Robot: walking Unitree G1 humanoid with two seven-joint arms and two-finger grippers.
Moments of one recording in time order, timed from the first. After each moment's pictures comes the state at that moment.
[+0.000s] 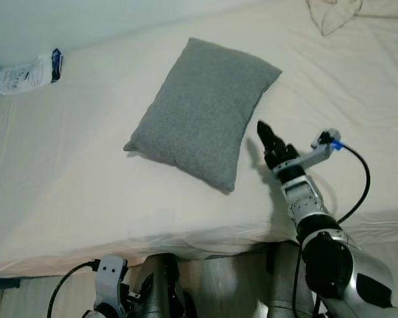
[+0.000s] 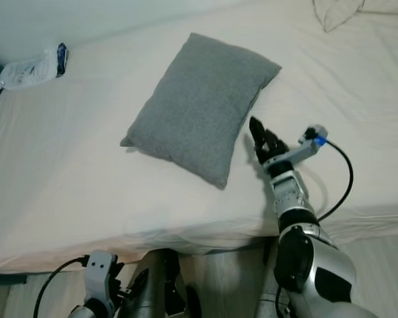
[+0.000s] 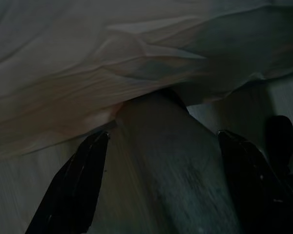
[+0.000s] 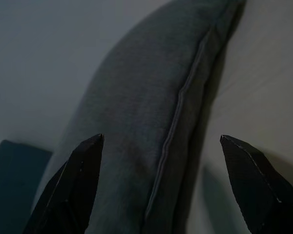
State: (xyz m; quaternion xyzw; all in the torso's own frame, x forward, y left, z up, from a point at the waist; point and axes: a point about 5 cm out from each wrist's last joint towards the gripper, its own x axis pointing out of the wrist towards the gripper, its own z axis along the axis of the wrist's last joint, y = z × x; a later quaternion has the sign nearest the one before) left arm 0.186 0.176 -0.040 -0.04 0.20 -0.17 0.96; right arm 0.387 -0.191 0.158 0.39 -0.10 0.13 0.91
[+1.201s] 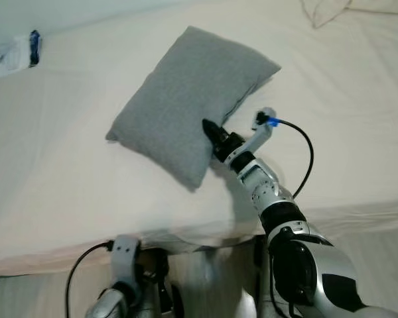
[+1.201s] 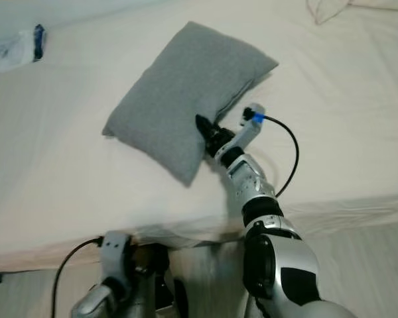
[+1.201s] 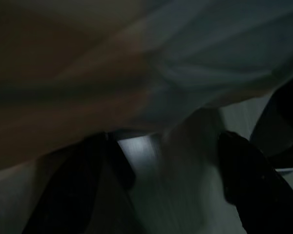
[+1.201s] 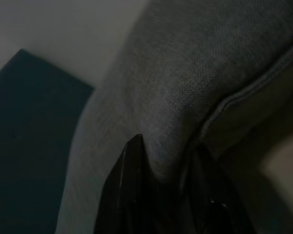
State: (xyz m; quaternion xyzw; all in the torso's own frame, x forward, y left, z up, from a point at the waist) left arm 0.229 0.139 -0.024 -0.08 0.19 -0.18 0.96; right arm 0.389 -0.084 0.177 0.31 -0.02 0.31 0.90
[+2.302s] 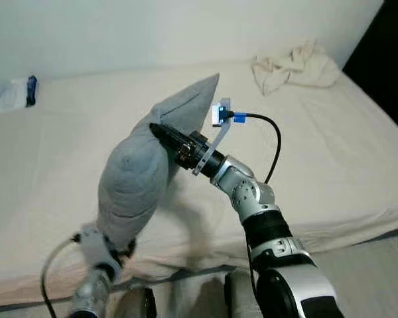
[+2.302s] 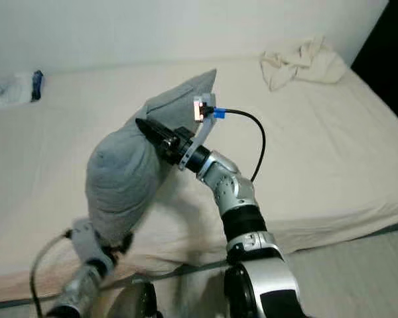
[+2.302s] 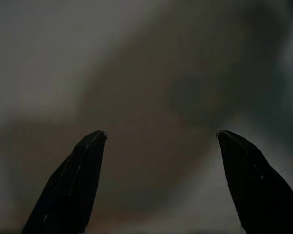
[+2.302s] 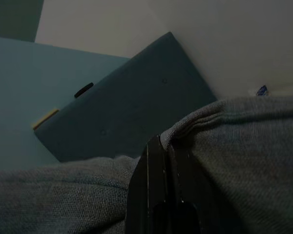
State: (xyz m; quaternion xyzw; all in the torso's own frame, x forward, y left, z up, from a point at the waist) left arm 0.273 0.226 0.001 -0.14 0.14 0.07 0.98; right arm 0.355 -0.026 0.197 0.29 -0.03 0.53 0.80
